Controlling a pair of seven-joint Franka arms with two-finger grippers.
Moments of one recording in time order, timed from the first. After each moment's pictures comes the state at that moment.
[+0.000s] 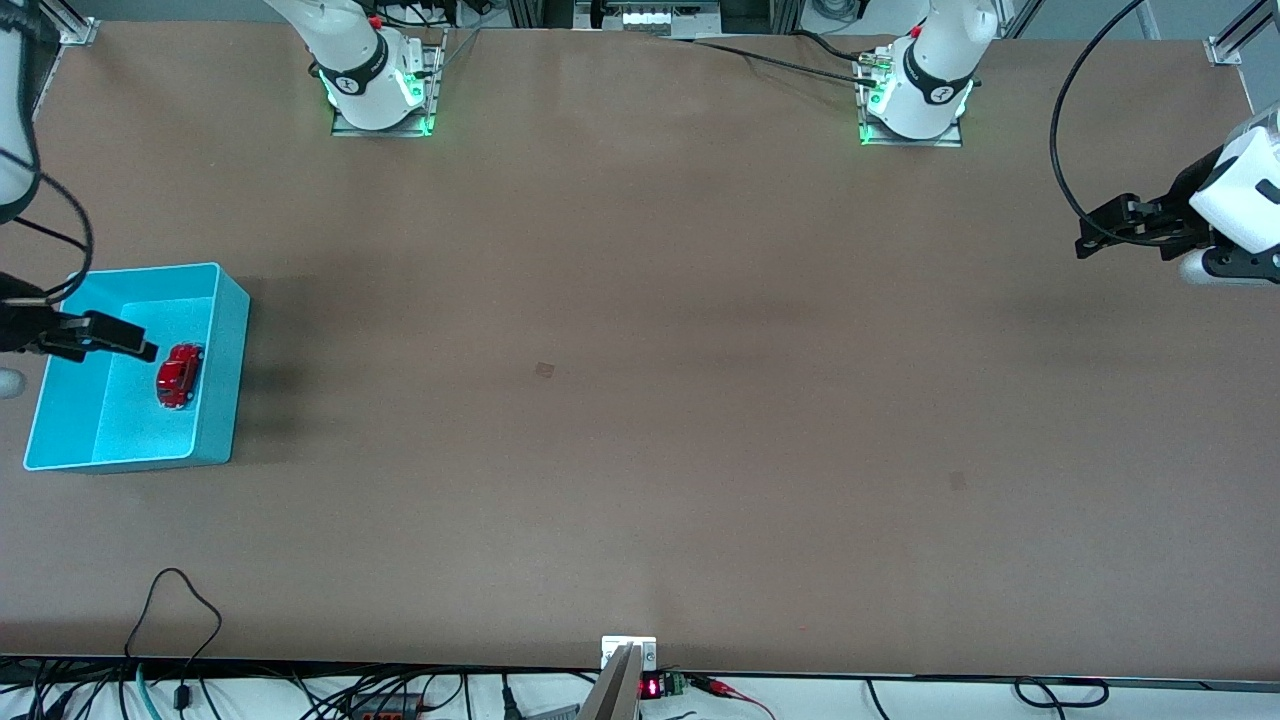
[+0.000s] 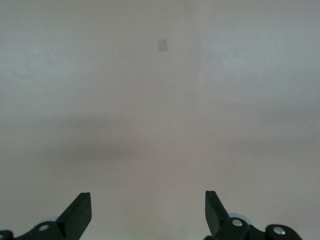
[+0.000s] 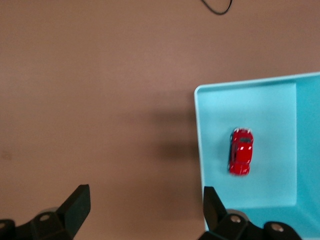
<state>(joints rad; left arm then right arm) 0.02 -0.02 0.00 -1.69 -0.01 1.59 0.03 0.02 0.25 -0.17 -1.55 0.10 1.76 -0.12</state>
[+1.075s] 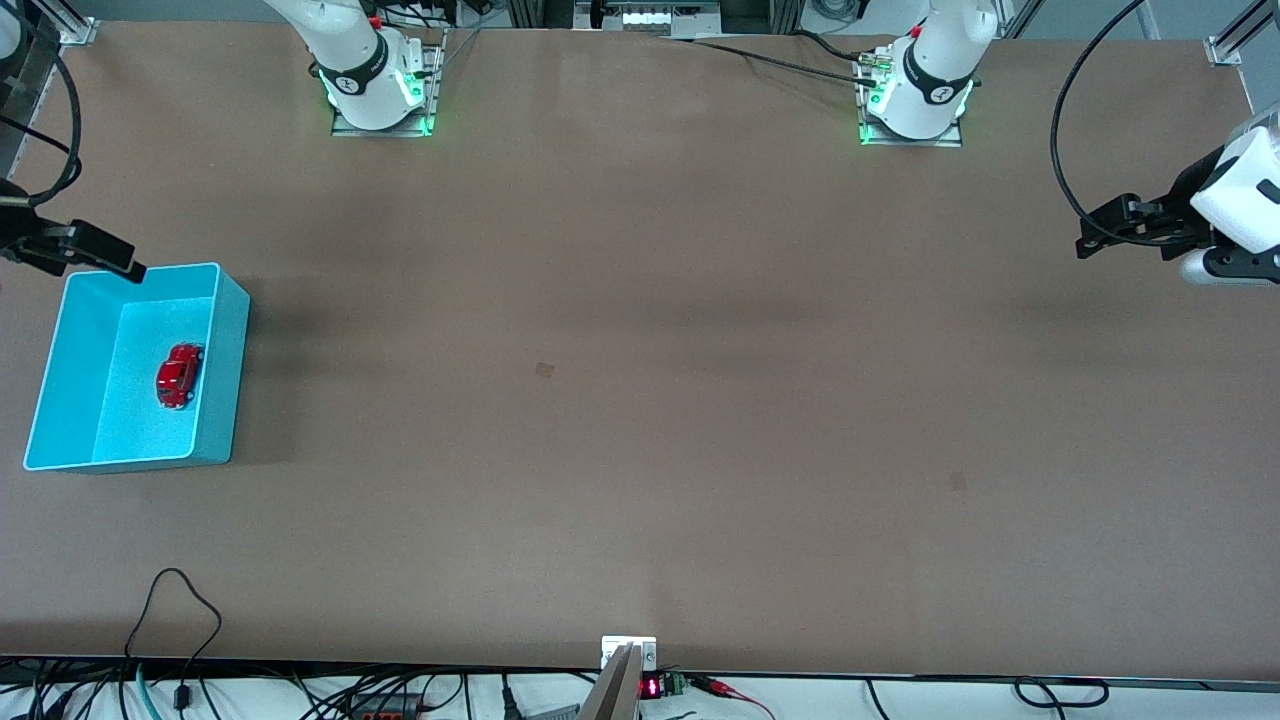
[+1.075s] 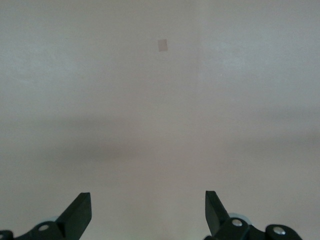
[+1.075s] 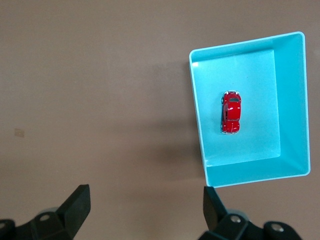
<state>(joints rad) 0.02 -0.02 0.00 -1.69 -0.01 1.59 0.03 0.00 0.01 -0.12 -1.70 0.02 1.70 -0.05</state>
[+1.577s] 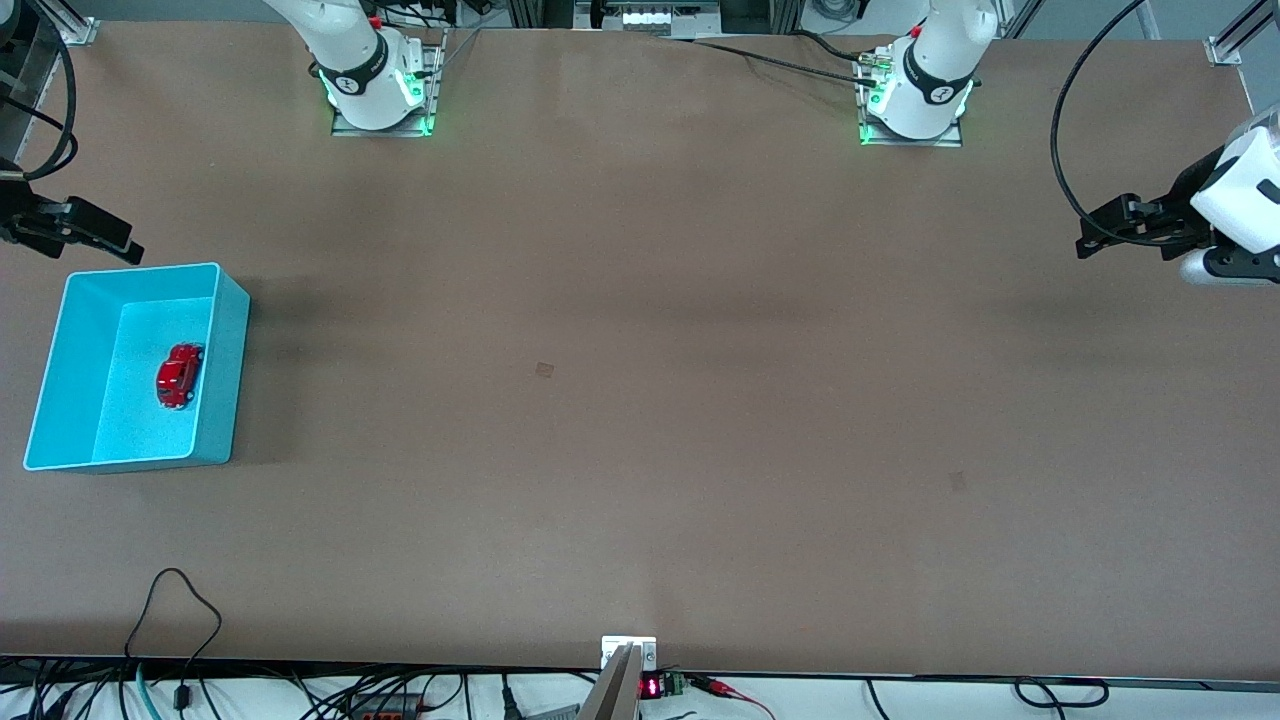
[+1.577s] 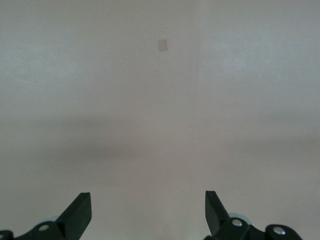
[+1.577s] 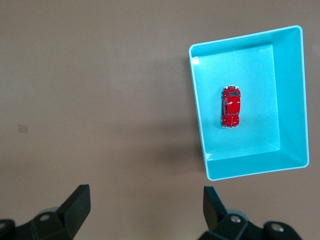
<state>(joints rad) 0.02 -0.02 0.00 -1.69 -0.01 1.59 0.03 0.00 -0.02 -0.12 -1.71 0.02 1.67 -0.03</state>
